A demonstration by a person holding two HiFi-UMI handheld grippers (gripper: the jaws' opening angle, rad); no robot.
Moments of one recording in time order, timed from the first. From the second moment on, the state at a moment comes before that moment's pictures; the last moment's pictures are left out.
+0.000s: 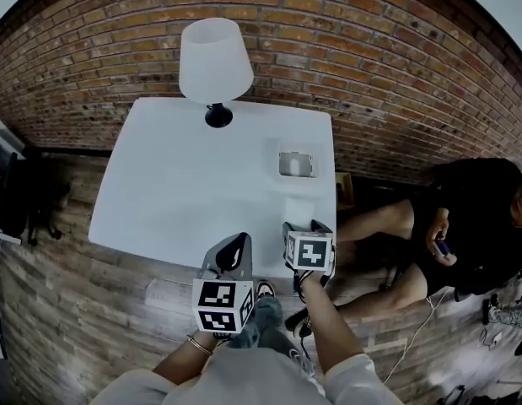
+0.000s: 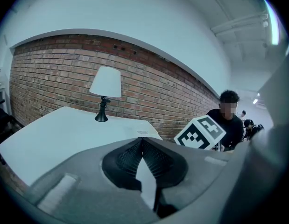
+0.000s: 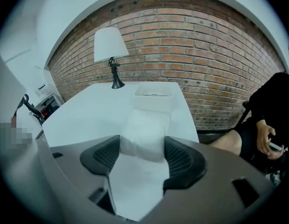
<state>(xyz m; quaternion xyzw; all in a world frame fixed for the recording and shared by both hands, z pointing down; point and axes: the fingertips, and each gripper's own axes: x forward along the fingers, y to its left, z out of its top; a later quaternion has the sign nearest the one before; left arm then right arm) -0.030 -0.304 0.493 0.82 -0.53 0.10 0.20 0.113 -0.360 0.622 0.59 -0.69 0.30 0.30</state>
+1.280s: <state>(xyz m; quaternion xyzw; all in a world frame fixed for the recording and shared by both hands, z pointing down) -0.015 -0.311 0.496 0.82 -0.53 0.11 0.20 0.109 -0.350 0.629 0.57 -0.72 0.30 0.24</state>
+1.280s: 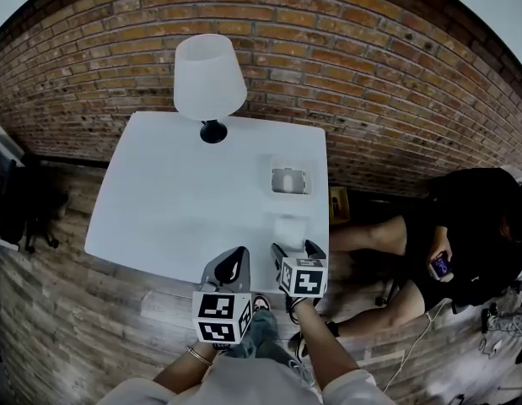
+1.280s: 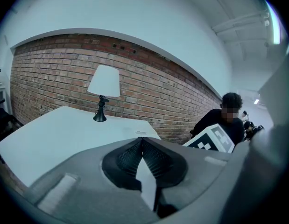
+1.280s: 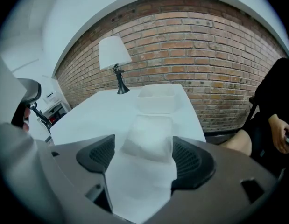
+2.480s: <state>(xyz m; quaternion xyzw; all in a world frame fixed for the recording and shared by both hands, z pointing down) -0.003 -0.316 0.461 0.82 -0.53 0.08 0.17 0.122 -0.313 0.503 0.62 -0.75 0.20 0.12</state>
